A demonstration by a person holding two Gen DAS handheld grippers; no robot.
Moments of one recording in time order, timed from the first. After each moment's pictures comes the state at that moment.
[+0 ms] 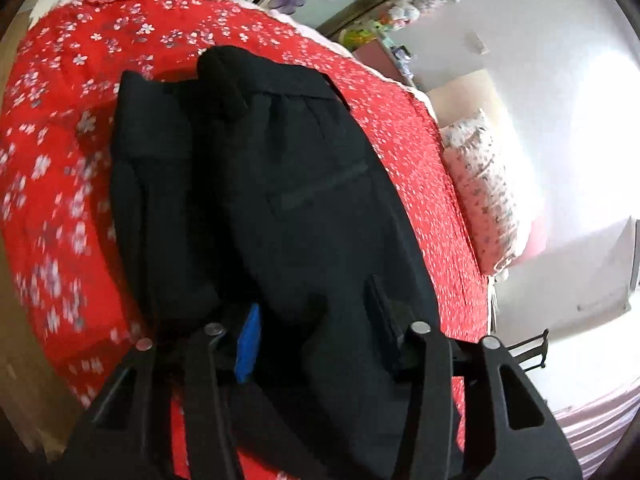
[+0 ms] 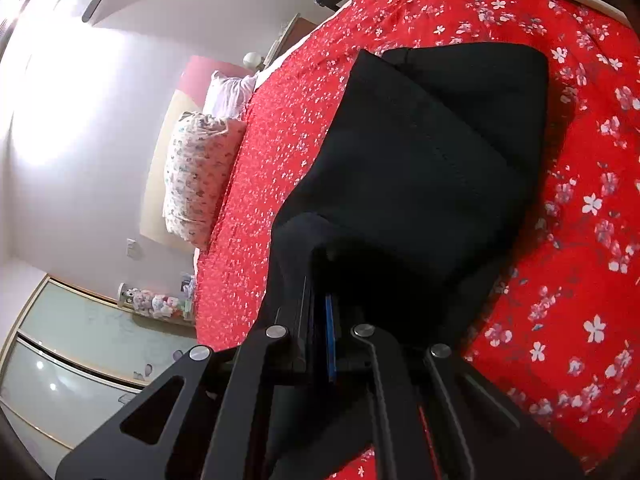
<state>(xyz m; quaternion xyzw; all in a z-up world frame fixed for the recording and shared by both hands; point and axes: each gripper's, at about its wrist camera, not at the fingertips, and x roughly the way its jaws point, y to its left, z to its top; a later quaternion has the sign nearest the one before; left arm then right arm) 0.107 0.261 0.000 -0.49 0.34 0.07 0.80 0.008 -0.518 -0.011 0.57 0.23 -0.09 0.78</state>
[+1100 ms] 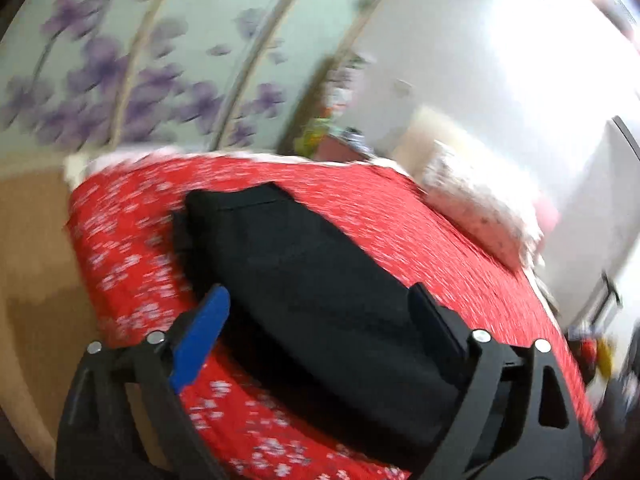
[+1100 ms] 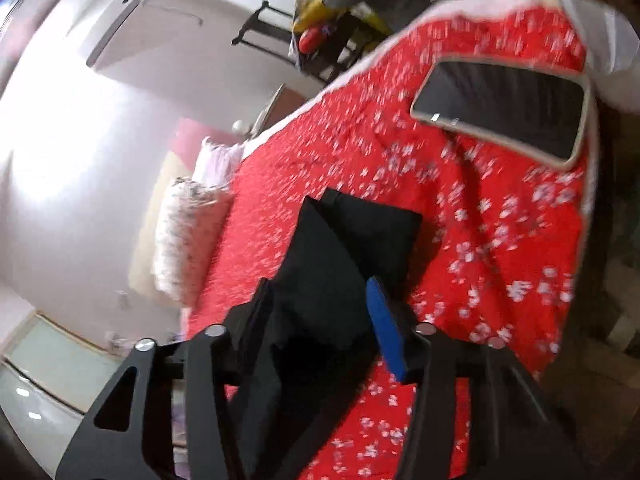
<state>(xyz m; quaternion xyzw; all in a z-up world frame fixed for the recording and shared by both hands) 0.005 0.185 0.041 -0.24 0.19 0.11 0.94 -0.065 -0.562 0.014 0.57 0.16 -0.16 0.79</state>
